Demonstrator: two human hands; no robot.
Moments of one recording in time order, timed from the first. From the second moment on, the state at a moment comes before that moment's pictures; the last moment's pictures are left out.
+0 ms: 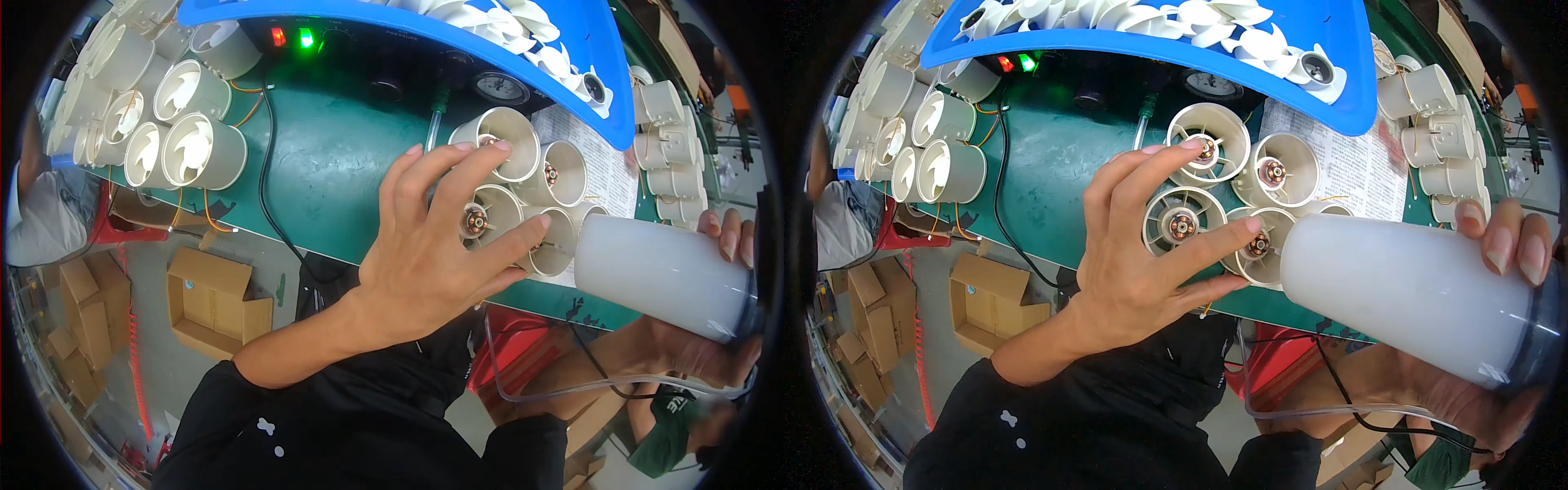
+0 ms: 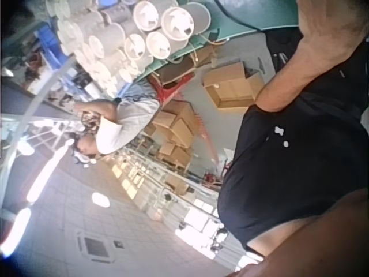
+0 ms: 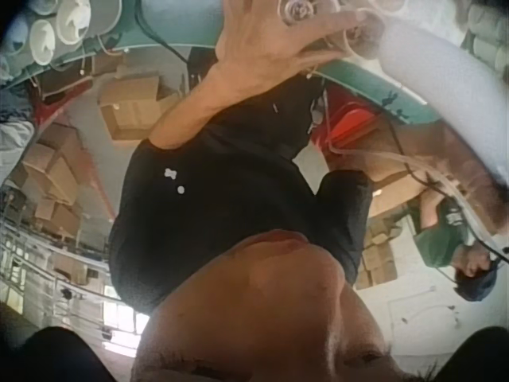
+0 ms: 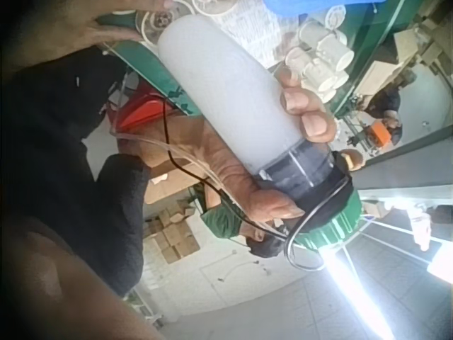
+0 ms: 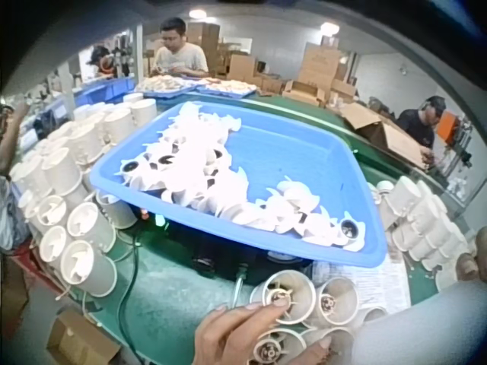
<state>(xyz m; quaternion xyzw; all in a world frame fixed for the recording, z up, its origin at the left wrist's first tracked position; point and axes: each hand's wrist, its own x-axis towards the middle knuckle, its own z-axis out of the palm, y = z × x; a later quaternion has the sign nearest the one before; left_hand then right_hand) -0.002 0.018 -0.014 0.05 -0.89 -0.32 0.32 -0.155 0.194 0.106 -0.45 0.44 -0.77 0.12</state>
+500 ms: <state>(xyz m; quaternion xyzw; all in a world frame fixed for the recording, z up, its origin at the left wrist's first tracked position) 0.001 0.015 -0.006 0.05 -0.90 -0.31 0.29 -0.177 0.247 0.126 -0.28 0.47 -0.84 -0.04</state>
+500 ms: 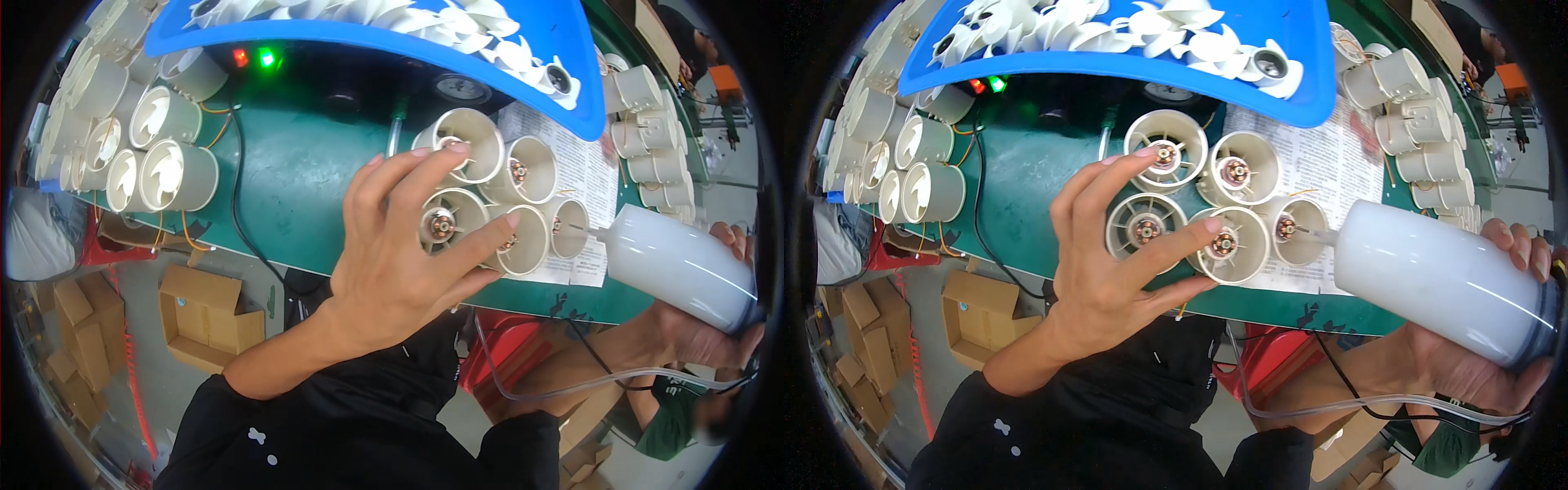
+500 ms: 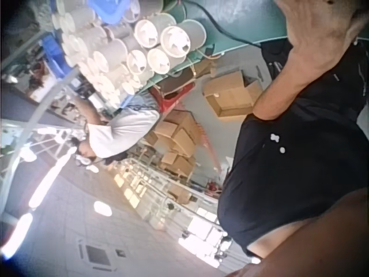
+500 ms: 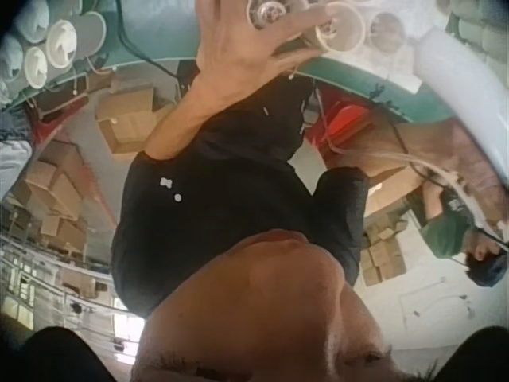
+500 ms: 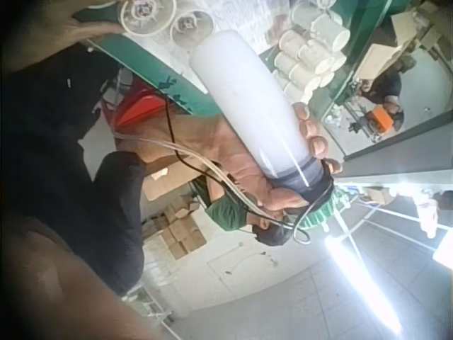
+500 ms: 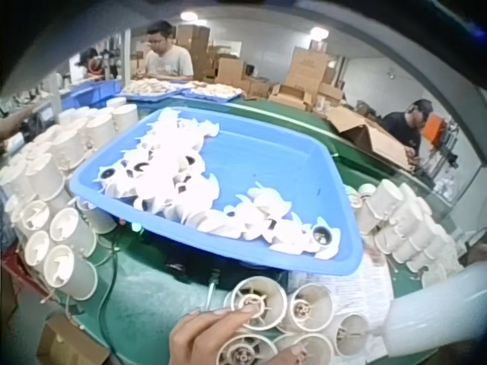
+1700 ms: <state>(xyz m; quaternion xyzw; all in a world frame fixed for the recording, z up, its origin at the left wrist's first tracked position) -0.001 0.016 -0.002 0.06 -0.91 -0.29 0.29 -0.166 0.218 0.108 -0.34 0.52 -0.78 -0.02</state>
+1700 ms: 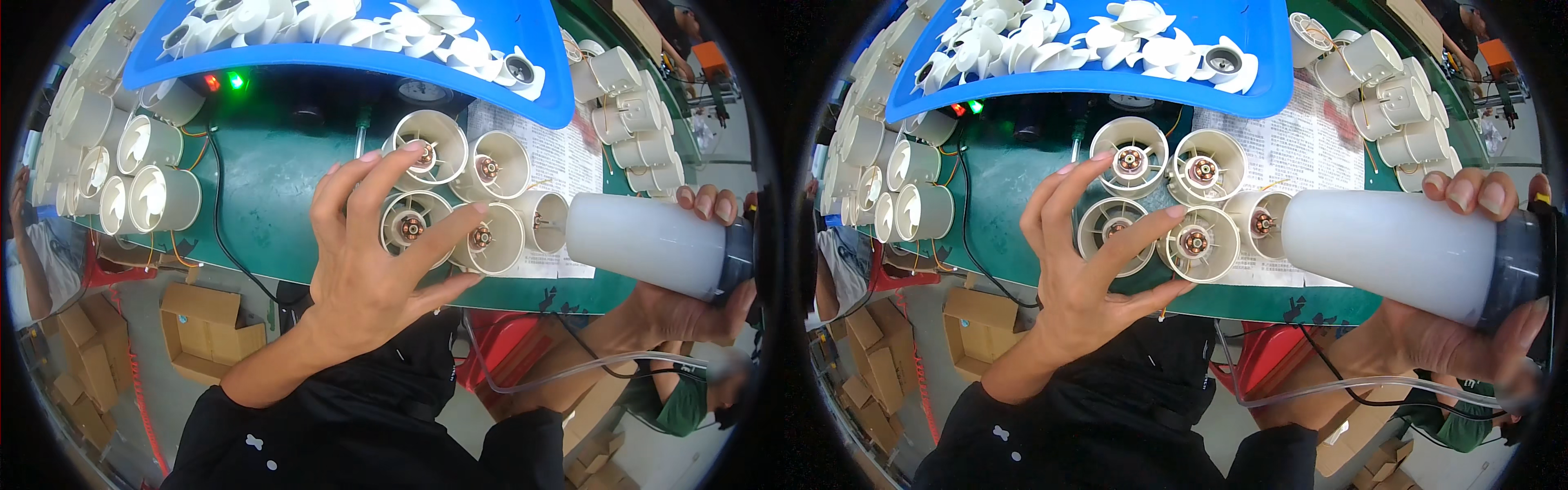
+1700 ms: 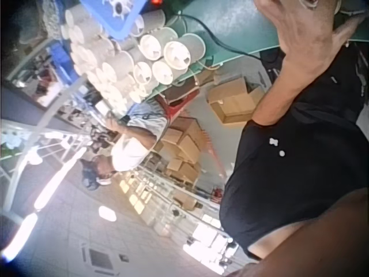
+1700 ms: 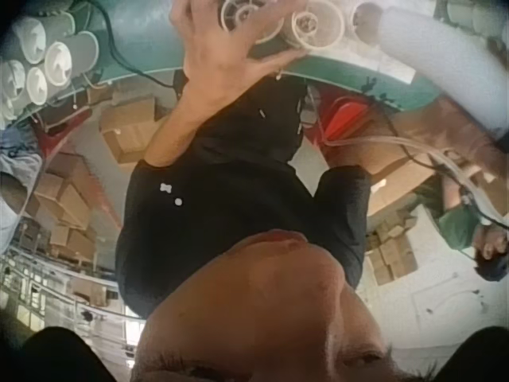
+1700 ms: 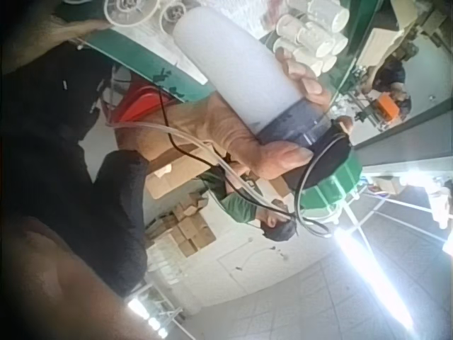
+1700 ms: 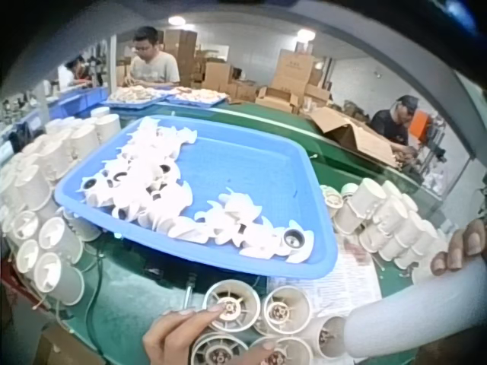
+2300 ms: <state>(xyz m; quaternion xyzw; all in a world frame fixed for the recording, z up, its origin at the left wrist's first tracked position) 0.000 0.010 0.013 0.07 -0.92 -0.29 0.24 -0.176 0.203 0.120 -0.33 0.45 -0.83 -0.05</state>
